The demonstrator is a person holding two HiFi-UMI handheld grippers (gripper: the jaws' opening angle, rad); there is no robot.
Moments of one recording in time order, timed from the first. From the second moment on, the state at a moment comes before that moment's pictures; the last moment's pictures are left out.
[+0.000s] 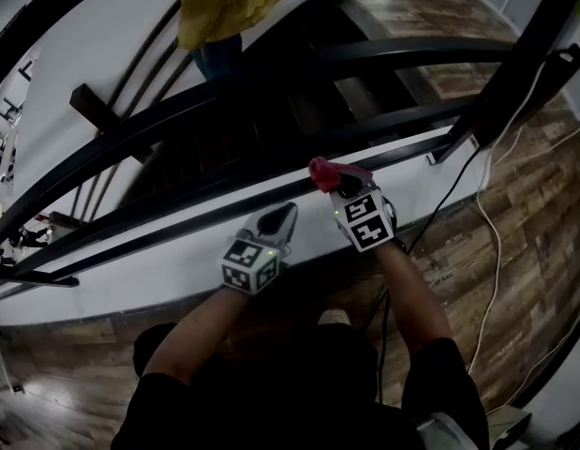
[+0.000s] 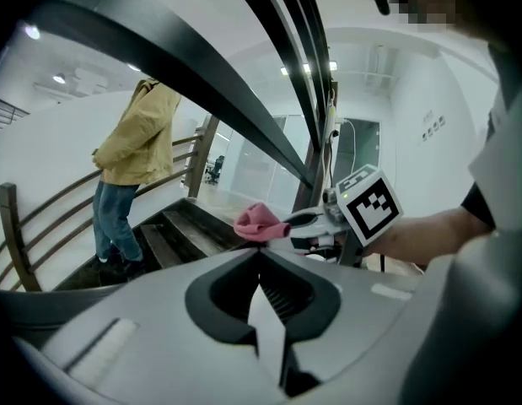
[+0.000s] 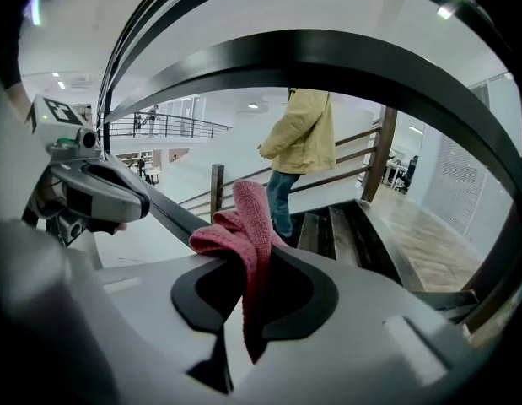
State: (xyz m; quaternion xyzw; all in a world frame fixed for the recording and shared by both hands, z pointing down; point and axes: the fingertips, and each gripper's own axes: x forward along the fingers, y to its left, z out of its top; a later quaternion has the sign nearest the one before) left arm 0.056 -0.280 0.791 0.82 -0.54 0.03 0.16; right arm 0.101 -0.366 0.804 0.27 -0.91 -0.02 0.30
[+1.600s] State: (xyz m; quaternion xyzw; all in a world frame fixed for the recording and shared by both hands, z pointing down) left arm -0.145 -0.118 0.781 0.77 -0.62 0.12 0.12; right arm -0.122 -0.196 0.822 0.05 -0.92 -0.13 0.37
